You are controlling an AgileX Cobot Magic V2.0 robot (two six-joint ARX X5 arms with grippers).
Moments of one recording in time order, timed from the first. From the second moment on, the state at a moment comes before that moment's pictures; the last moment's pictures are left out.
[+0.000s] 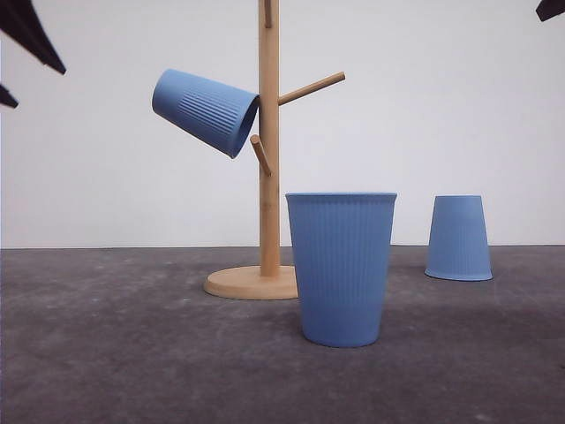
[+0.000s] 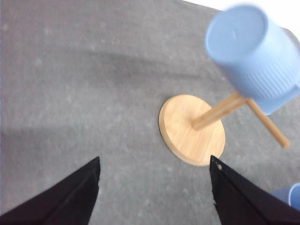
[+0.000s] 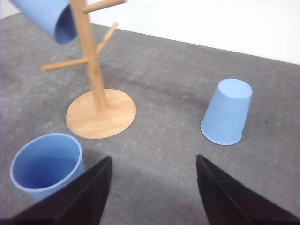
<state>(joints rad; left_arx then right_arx) 0.10 1.15 1.02 -0.53 0.54 -0.09 0.33 0.51 0.65 -0.46 -0.10 0.04</state>
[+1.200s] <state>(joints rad) 0.08 0.89 0.75 -0.48 0.50 -0.21 0.02 1.61 1.47 -0.66 -0.26 0.11</state>
